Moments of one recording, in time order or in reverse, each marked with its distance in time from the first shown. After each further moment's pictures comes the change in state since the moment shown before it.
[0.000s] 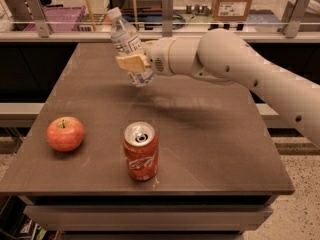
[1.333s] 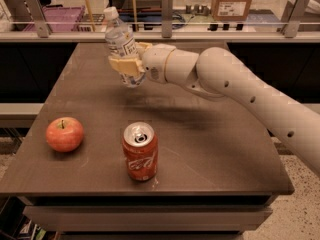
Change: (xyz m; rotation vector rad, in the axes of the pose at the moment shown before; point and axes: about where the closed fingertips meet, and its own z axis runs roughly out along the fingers) arm -0.007 0.012 0.004 -0.026 -0.188 -0.038
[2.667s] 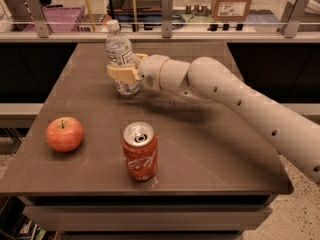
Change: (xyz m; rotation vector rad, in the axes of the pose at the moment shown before) arm 0.045 -0.001 0.026 -0.031 0.037 0.083
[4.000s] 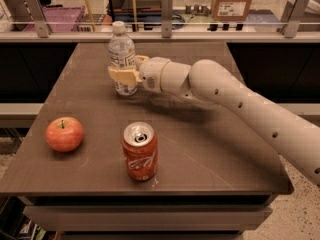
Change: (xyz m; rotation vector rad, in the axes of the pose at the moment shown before) arm 0.004 -0.002 -0.003 0.007 -0.006 0.014
